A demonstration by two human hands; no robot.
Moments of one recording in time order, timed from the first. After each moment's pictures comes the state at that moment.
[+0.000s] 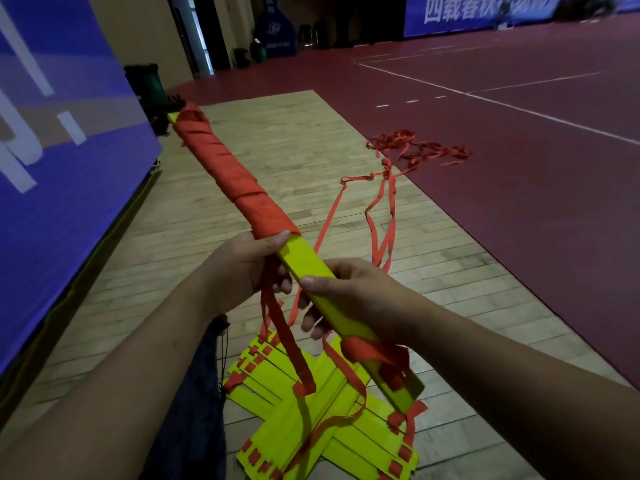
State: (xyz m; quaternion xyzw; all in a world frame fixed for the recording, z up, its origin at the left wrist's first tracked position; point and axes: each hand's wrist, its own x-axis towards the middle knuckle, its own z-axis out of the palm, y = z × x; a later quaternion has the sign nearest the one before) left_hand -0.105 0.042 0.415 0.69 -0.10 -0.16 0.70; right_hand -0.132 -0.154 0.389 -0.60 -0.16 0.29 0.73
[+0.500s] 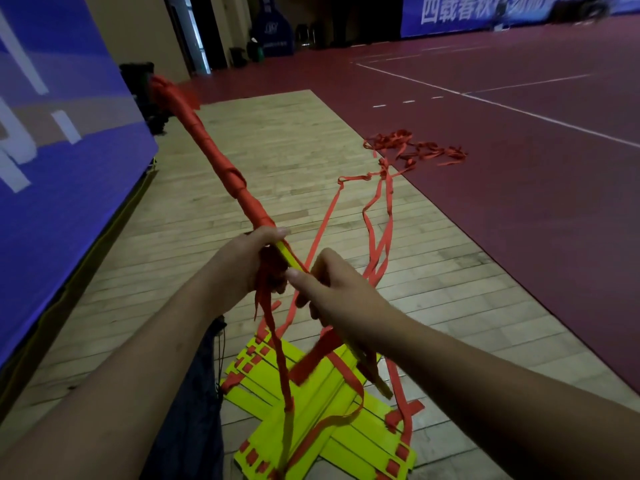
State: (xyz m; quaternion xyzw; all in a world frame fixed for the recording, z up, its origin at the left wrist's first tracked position) left_hand -0.099 0.040 0.409 0.73 -0.05 -0.12 0.67; right_hand -0.147 -0.133 0.394 -0.82 -0.12 0.11 0.55
